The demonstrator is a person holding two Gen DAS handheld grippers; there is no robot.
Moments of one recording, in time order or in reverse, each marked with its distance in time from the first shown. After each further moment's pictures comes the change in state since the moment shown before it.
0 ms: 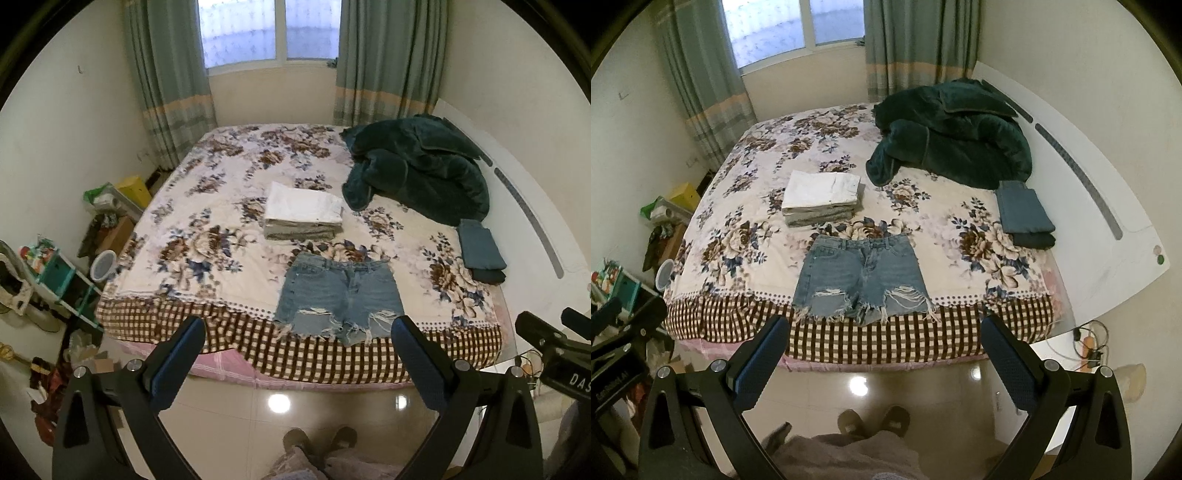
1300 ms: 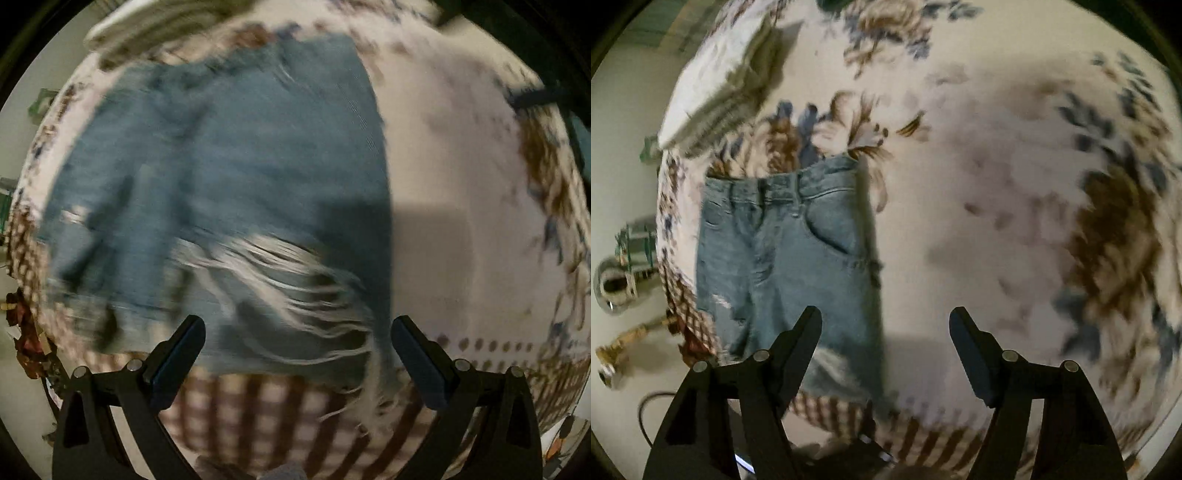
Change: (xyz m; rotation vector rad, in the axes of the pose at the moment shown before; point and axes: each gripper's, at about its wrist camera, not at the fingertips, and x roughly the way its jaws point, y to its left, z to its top) left arm 0.572 -0.311 -0.150 -0.069 0.579 0.146; right arm 0.805 -0.210 0.124 -0.079 0.696 0.401
